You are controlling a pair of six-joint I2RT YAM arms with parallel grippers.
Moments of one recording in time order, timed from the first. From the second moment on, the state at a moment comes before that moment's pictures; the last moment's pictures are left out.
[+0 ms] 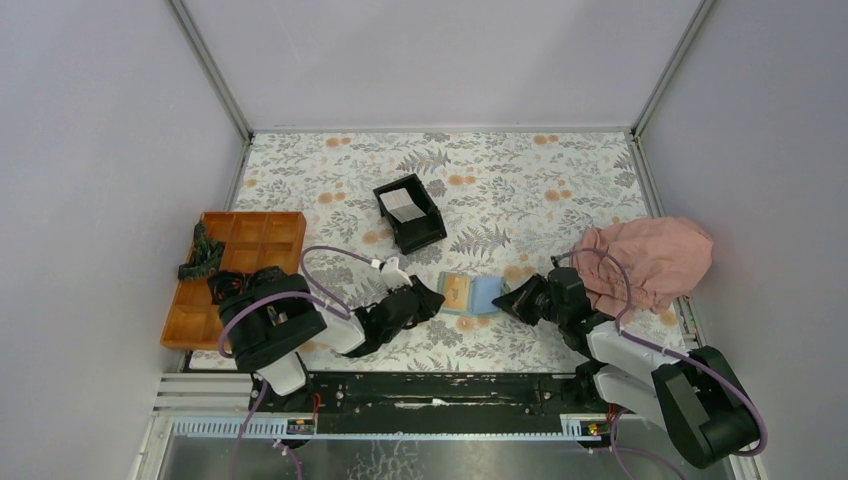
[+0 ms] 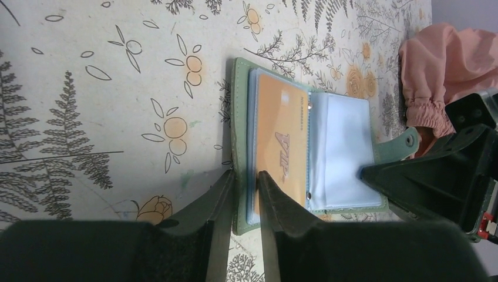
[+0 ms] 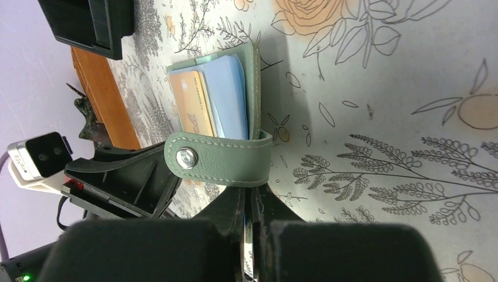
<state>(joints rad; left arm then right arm) -1.02 1.65 0.35 0.77 -0.40 -1.12 0.40 1.04 0.12 0.25 -0.29 1.14</state>
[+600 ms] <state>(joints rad) -1.01 1.60 0.28 0.83 -0.34 -1.03 0.48 1.14 0.20 0.27 -0.26 1.09</state>
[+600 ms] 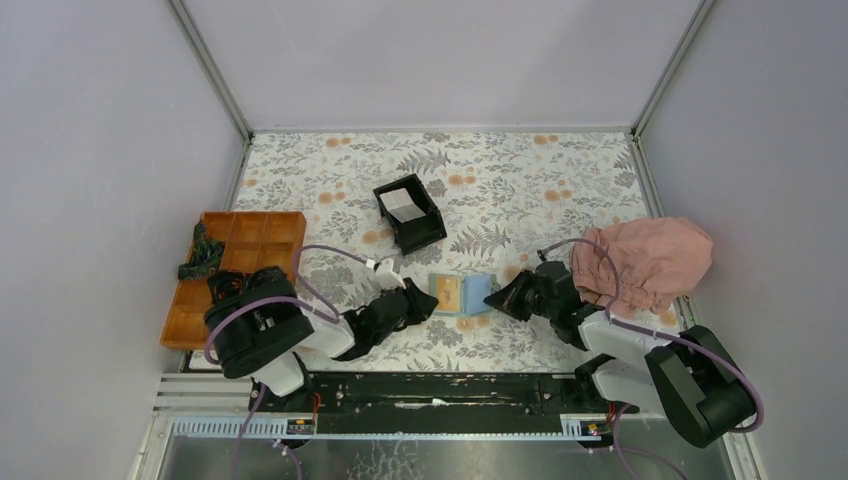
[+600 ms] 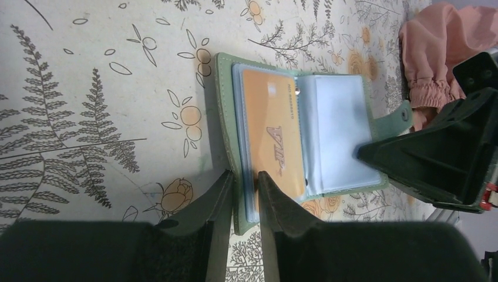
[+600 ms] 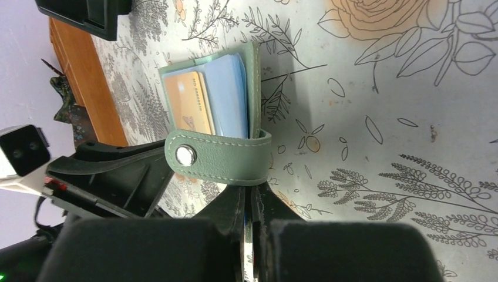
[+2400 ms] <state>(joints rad) -1.13 1.57 0.52 0.60 -0.34 -0.90 0.58 1.29 0.27 0.28 -0.20 1.01</state>
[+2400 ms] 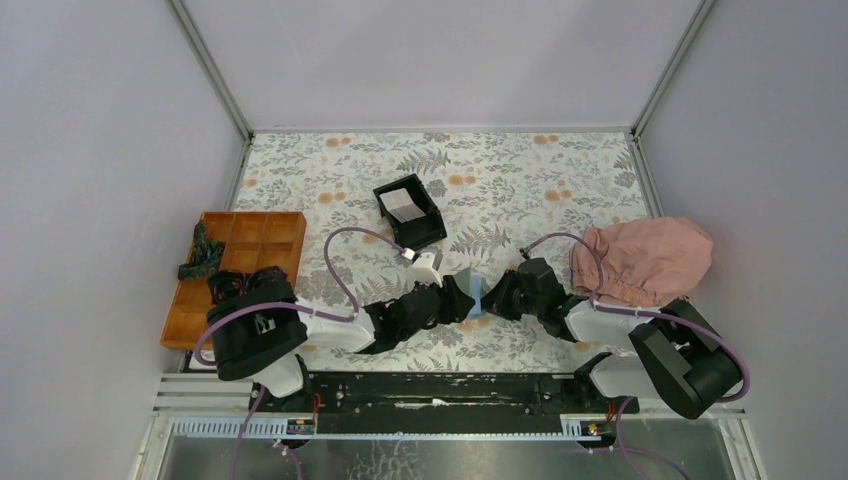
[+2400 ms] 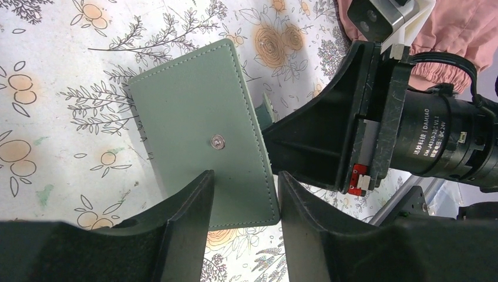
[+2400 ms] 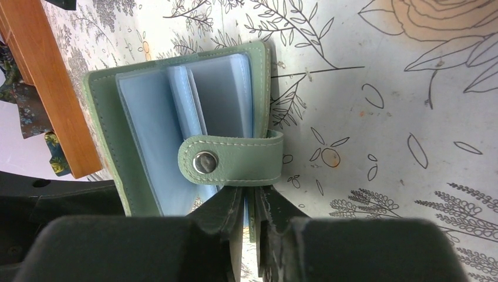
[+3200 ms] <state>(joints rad) -1.14 1.59 0.50 0.66 -0.34 -0.94 0.58 1.15 0.21 0.25 -0.15 1.00</state>
